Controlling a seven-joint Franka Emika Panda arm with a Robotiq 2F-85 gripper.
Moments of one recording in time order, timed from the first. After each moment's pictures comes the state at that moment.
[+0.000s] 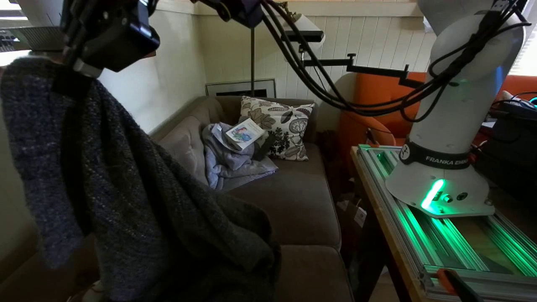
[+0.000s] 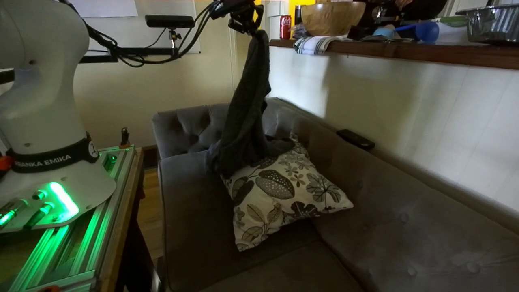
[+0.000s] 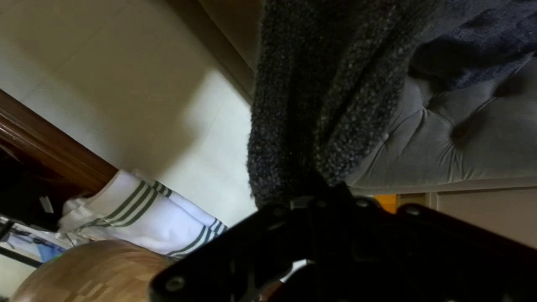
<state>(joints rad) 2.45 -0.63 -1.47 -1.95 1.91 3.96 -2.72</state>
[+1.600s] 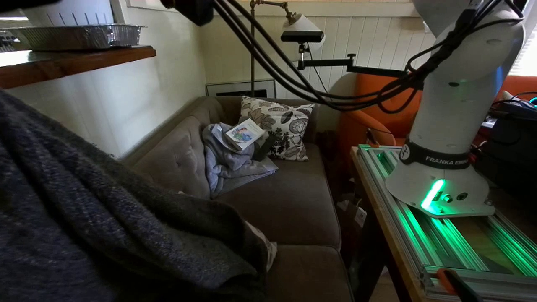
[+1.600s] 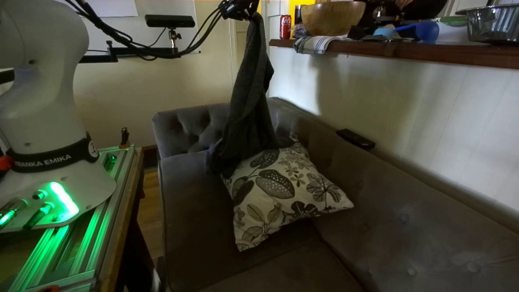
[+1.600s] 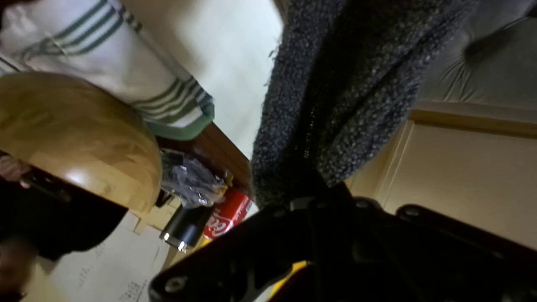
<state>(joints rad) 2.45 -0.66 -1.41 -1.98 1.65 3.72 -2.72</state>
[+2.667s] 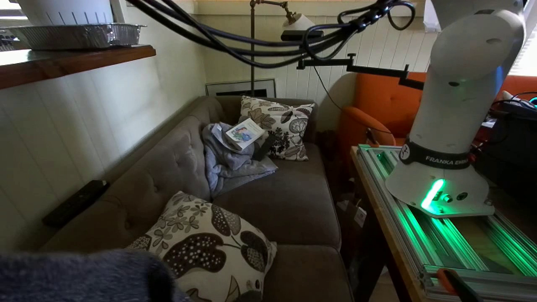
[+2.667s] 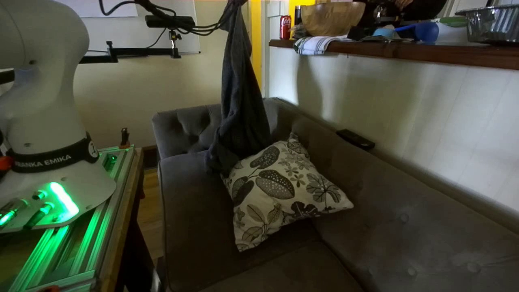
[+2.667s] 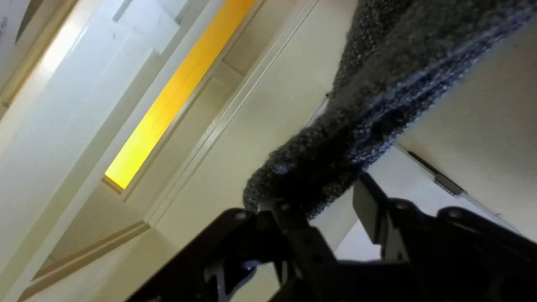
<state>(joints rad) 2.45 -0.45 -1.58 -1.90 1.31 2.81 -2.54</state>
